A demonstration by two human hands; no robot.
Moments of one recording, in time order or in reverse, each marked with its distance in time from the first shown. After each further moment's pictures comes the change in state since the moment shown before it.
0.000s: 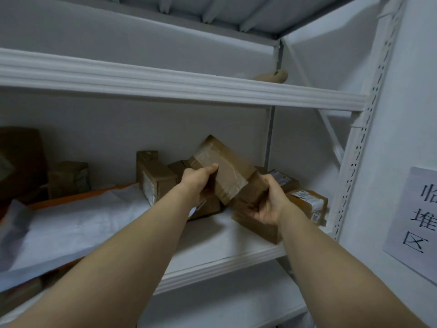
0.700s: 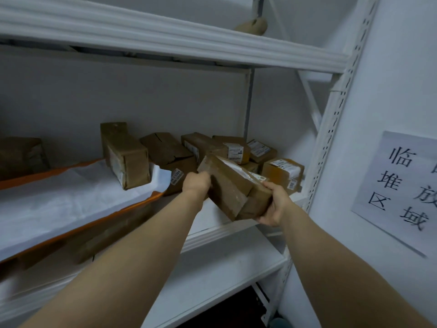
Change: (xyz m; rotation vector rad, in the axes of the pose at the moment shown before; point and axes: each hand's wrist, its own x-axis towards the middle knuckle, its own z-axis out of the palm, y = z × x) left_hand 0.012 -0.083 0.046 0.303 0.047 -0.146; right_hand -0.009 0.038 -0.084 0.069 0.343 0.137
